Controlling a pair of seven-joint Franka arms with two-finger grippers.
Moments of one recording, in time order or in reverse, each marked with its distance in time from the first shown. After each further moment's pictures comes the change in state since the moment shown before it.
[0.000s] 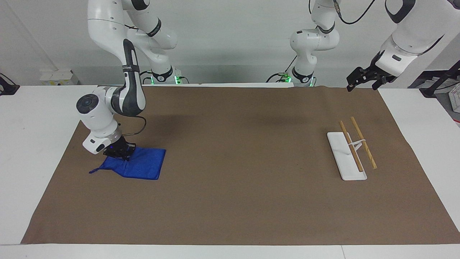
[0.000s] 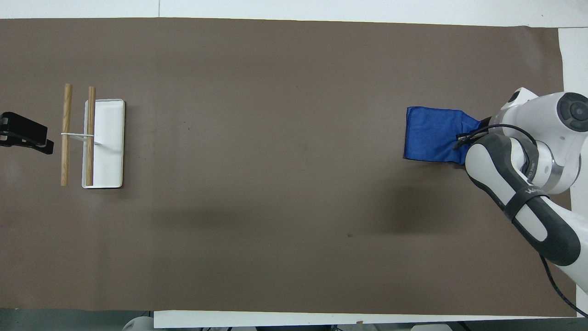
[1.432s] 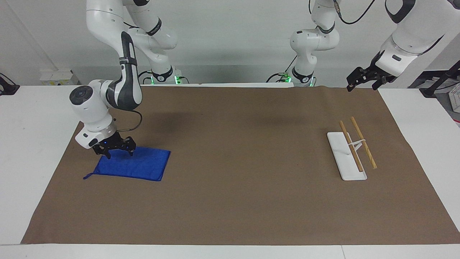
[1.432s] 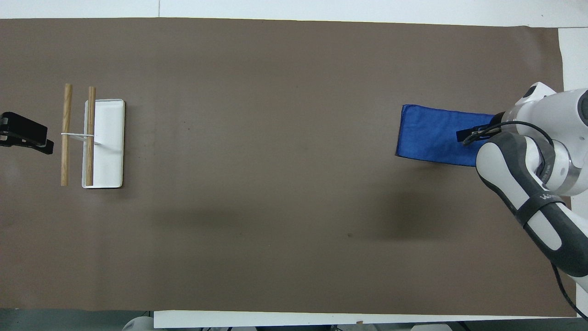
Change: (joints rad) left arm 0.000 0.000 0.000 0.000 0.000 0.000 0.000; right arm 0.002 -0.032 -0.032 -0.025 -0.001 0.082 -0.036
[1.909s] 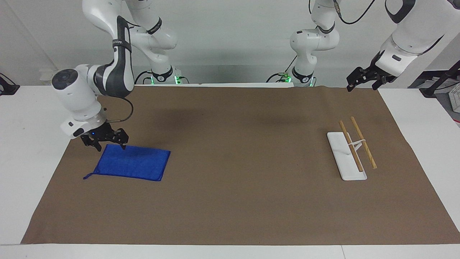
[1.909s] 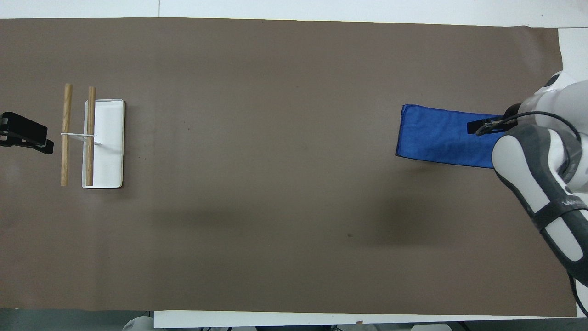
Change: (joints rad) left arm 0.000 0.000 0.000 0.000 0.000 0.000 0.000; right arm 0.000 -0.063 -0.001 0.030 0.000 -0.086 0.057
